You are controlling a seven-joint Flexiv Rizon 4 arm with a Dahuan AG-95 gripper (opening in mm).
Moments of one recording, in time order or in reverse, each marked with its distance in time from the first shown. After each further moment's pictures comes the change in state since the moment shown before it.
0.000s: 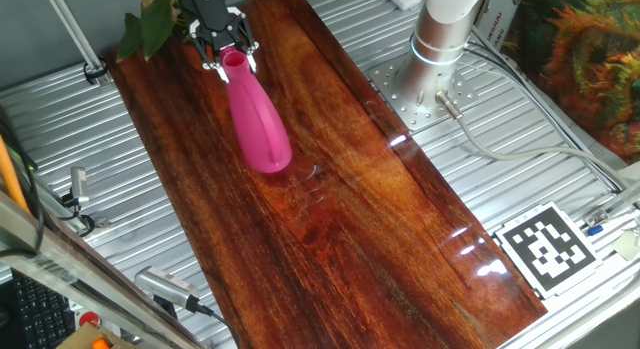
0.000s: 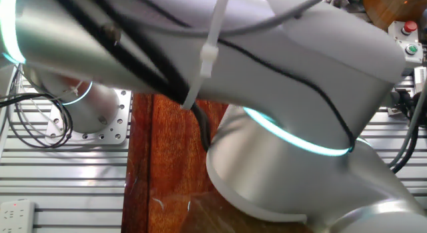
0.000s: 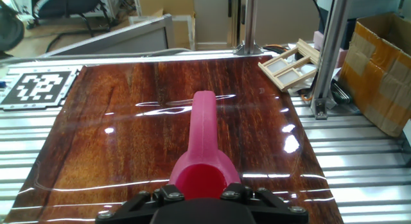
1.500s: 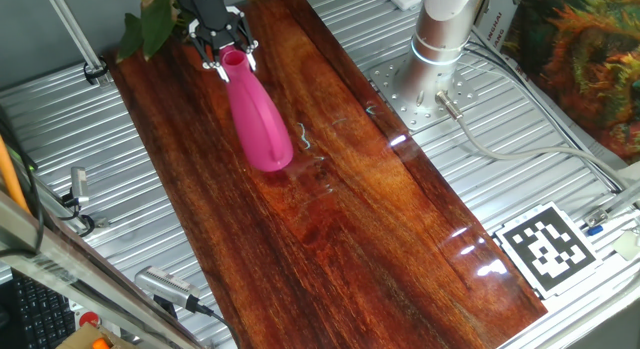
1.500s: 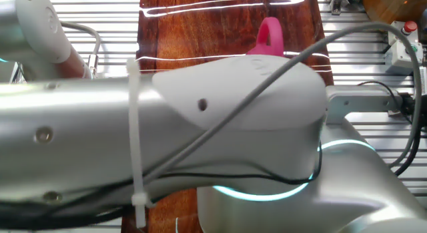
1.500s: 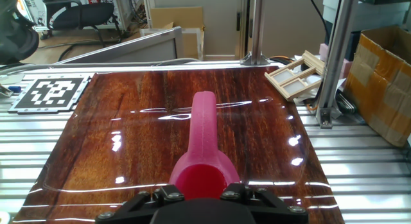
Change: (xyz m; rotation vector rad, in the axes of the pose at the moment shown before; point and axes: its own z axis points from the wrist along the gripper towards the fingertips) arm -0.001 -0.001 -0.001 -0.013 0.022 -0.002
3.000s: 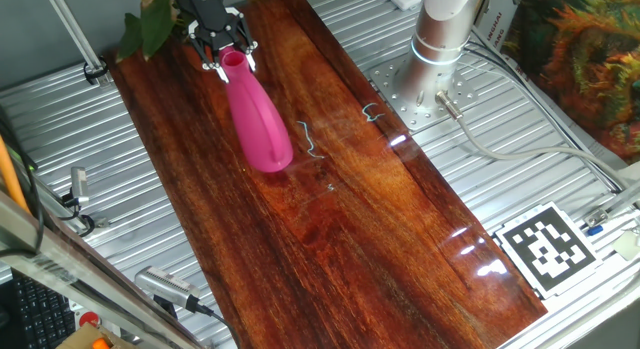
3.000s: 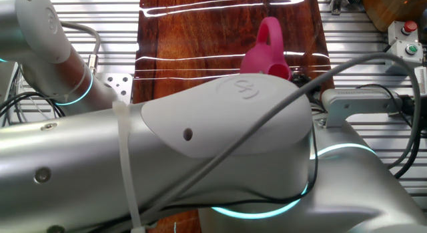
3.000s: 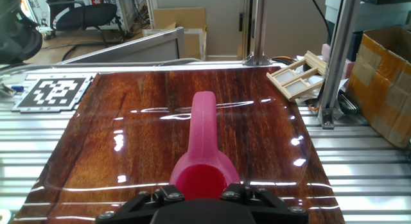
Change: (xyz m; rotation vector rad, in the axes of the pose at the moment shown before) arm 0.001 0.001 0.001 -0.006 -0.023 -0.018
